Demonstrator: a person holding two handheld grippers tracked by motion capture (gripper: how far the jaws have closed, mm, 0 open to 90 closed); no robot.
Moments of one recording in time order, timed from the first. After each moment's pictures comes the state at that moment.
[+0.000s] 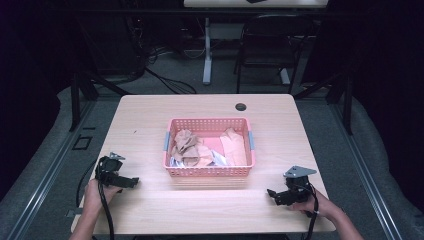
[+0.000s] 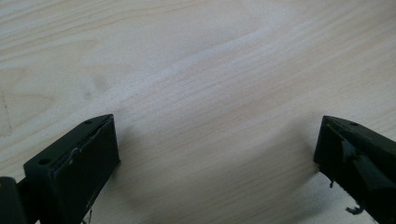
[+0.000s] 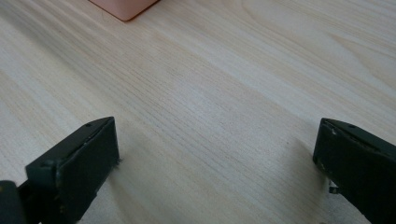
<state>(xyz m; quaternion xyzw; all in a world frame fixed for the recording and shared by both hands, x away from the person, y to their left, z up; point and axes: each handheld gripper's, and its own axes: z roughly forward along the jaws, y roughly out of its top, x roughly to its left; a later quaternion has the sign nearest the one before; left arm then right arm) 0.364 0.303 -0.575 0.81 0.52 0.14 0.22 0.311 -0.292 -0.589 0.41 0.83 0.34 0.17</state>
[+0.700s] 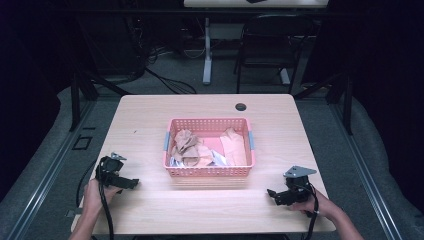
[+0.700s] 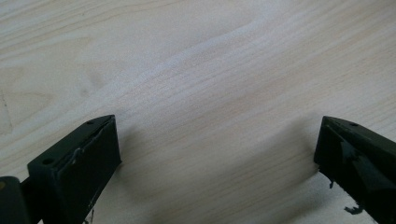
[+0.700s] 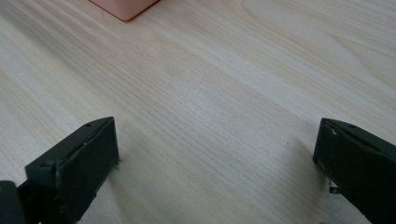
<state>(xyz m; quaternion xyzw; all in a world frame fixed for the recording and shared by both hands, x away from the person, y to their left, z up) 0.363 0.300 -0.570 0.82 0.51 0.14 0.21 0.311 -0.292 -0.589 0.41 0.83 0.34 0.17</state>
